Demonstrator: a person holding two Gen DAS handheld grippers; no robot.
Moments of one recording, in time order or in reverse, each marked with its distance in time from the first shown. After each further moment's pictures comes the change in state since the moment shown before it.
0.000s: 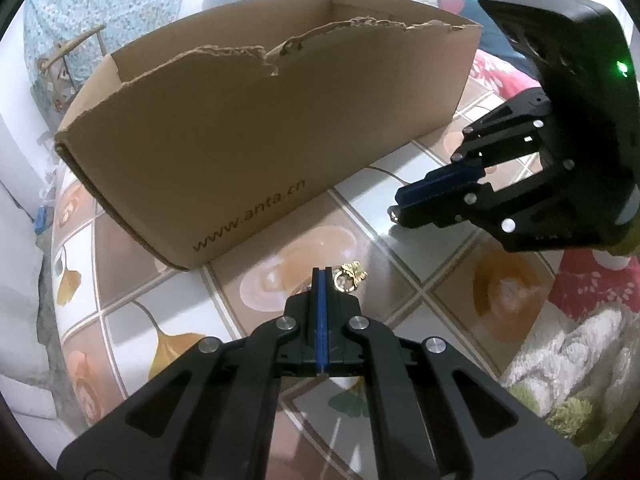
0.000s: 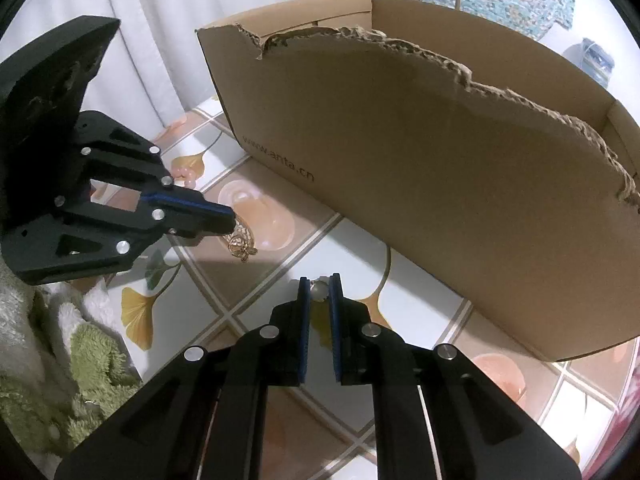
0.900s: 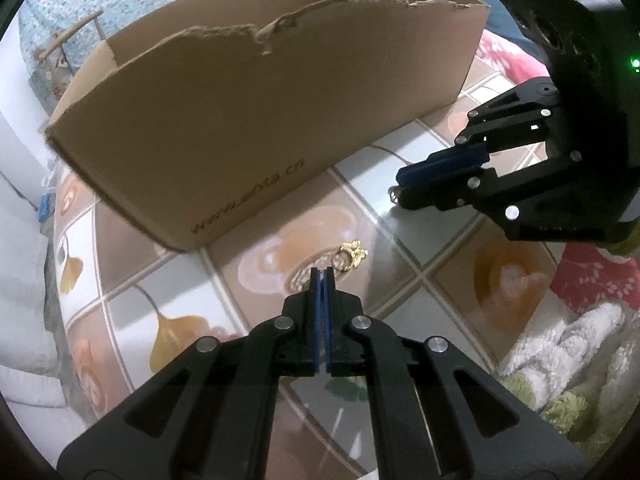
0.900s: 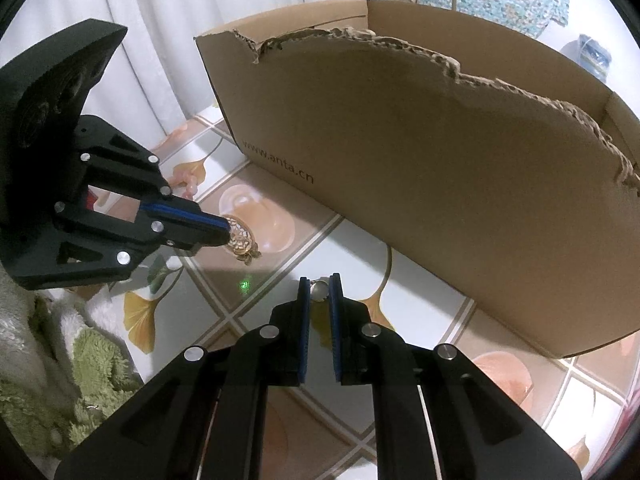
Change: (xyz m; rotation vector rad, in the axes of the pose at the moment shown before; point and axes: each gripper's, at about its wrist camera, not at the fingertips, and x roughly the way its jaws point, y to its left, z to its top) left arm 0.000 0.001 0.009 -0.004 0.093 0.027; right arm -0.002 -0.004 -0.003 0.021 -0.028 0.016
